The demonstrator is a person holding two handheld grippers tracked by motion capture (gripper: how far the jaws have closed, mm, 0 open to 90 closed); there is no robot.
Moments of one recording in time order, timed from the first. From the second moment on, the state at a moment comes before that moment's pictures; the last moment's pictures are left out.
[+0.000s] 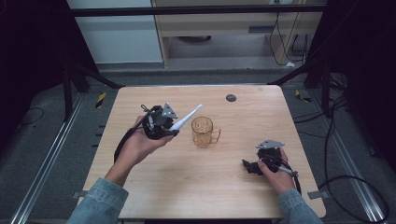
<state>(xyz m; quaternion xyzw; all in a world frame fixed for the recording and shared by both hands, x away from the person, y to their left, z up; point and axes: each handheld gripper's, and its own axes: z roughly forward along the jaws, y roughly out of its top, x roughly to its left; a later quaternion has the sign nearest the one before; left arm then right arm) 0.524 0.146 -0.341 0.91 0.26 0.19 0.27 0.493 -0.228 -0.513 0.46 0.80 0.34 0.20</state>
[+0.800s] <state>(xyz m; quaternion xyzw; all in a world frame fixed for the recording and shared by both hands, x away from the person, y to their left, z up) 0.537 0.117 -0.320 0.90 0.26 0.21 0.29 0.493 -0.228 -0.512 0.46 0.80 0.34 0.20</state>
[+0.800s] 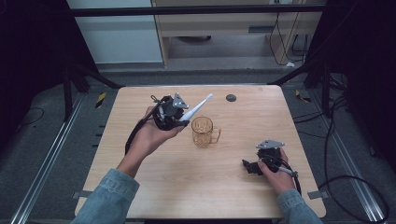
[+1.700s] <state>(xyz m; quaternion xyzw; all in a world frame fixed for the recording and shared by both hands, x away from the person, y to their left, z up) 0.551 0.098 -0.305 0.89 0.26 0.22 0.32 0.493 -0.228 -0.512 0.46 0.80 0.34 0.20</state>
